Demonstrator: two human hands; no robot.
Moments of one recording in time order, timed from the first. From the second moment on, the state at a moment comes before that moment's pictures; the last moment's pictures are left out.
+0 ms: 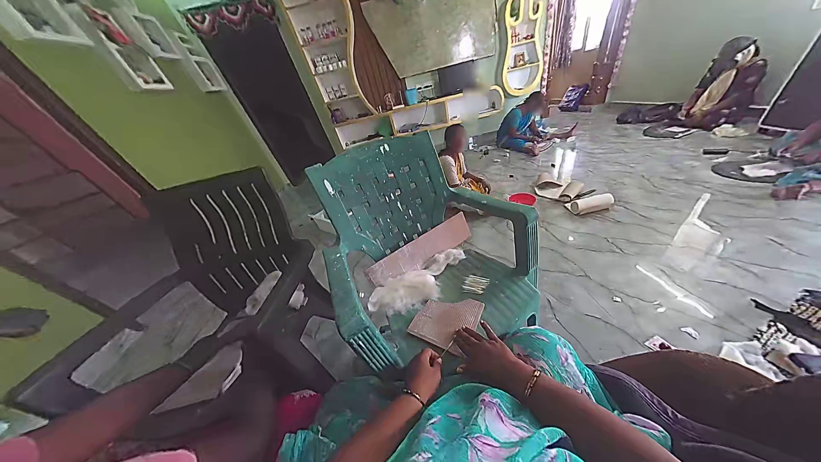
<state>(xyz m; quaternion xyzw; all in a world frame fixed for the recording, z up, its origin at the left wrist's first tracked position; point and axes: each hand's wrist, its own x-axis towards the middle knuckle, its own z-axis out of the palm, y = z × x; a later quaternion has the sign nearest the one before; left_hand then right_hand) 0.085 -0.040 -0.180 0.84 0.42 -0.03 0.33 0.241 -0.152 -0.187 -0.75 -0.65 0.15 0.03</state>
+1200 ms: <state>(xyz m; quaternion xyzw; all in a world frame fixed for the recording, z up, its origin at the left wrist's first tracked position) 0.080 -0.028 -0.165 0.92 0.26 0.07 0.29 0.272 -0.157 -0.194 -0.73 -0.60 -0.12 0.30</state>
